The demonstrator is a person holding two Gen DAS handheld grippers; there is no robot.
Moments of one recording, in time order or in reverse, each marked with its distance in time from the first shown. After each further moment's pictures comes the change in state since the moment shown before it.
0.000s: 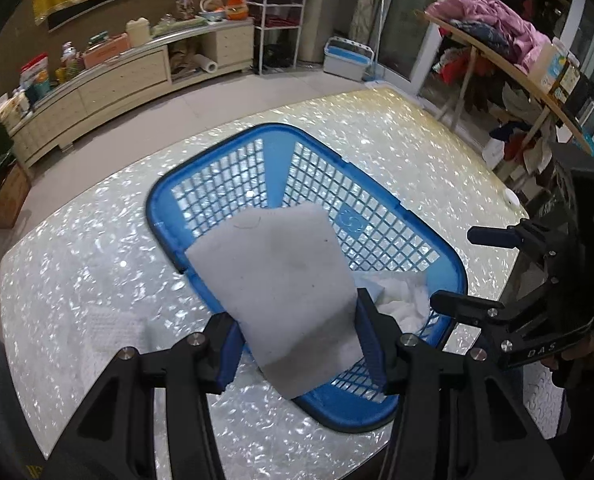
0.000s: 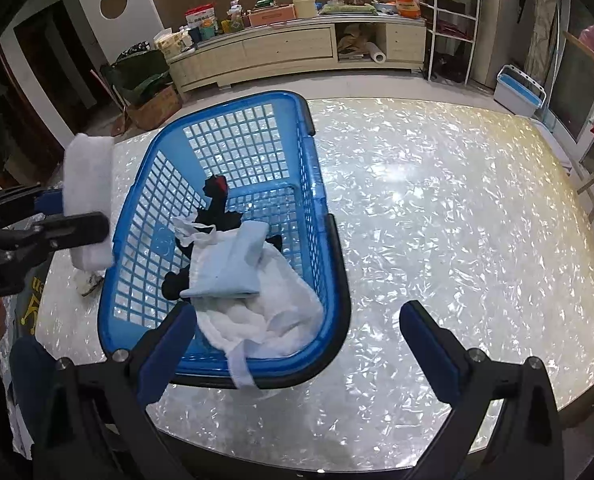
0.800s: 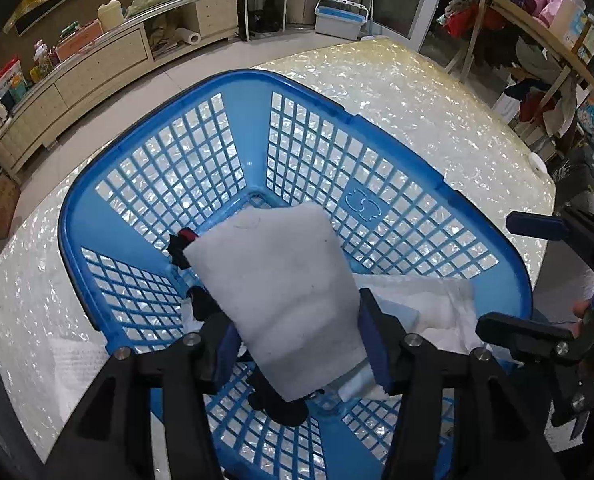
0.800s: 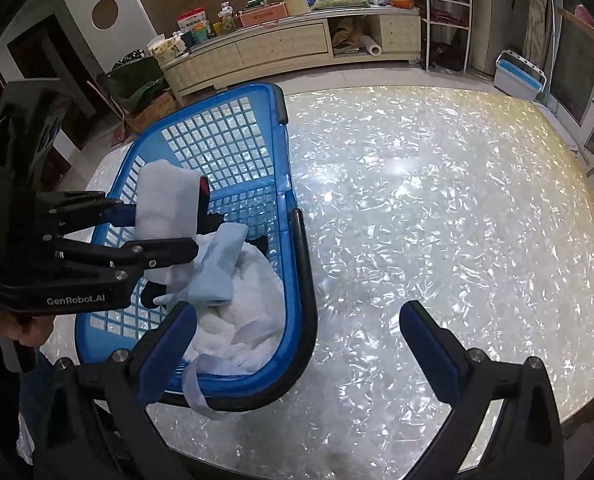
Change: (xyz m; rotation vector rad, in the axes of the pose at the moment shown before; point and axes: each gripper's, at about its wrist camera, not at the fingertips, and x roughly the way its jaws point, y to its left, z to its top) left arm 0.084 -0.013 0.020 0.068 0.137 0.033; right arm 0.011 -0.017 -0.001 0.045 0.003 0.038
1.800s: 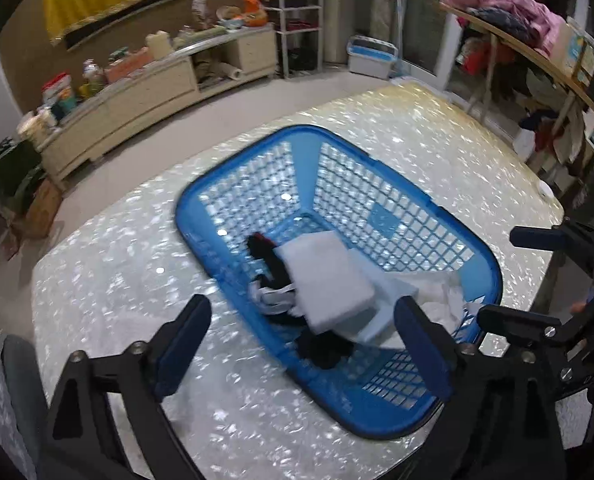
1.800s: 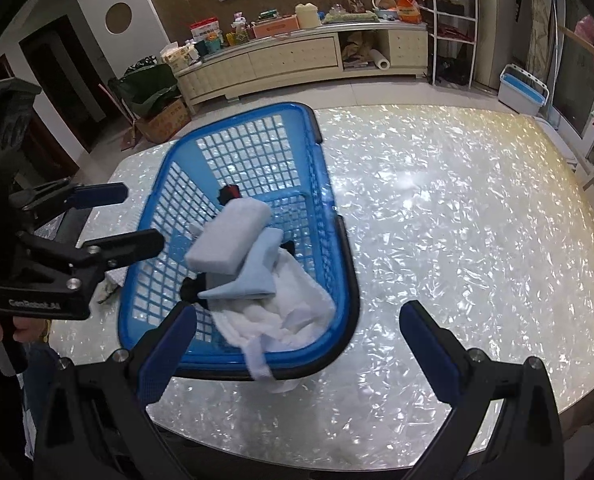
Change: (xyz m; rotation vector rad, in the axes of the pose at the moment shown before) left arm -0.091 0.009 -0.040 -0.065 -0.158 0.144; right arm -0.031 0.027 -0.007 -0.023 -0.048 0.009
